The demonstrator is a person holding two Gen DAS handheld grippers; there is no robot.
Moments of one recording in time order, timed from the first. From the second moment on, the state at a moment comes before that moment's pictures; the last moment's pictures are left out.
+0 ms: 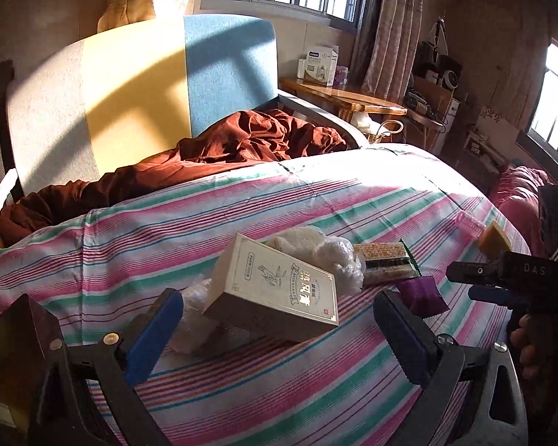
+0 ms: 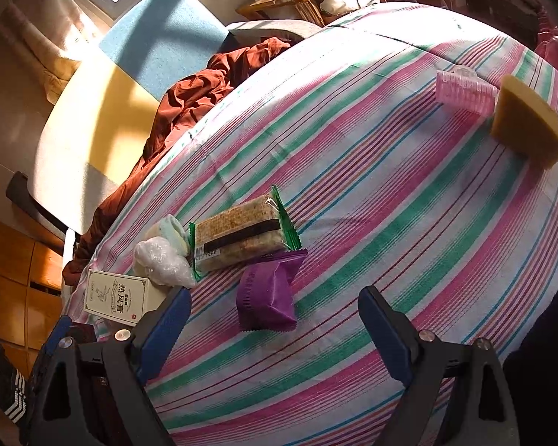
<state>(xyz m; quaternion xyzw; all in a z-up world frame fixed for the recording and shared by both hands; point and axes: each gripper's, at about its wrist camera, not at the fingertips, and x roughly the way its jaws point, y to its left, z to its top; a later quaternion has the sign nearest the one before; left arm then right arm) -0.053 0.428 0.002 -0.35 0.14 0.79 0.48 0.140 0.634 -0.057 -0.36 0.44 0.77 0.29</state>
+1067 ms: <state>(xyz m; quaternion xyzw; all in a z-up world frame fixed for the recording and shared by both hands) -0.008 0.471 -0.032 -0.38 0.24 0.71 0.54 0.141 0.636 -0.059 -0.36 0.46 0.76 0.28</state>
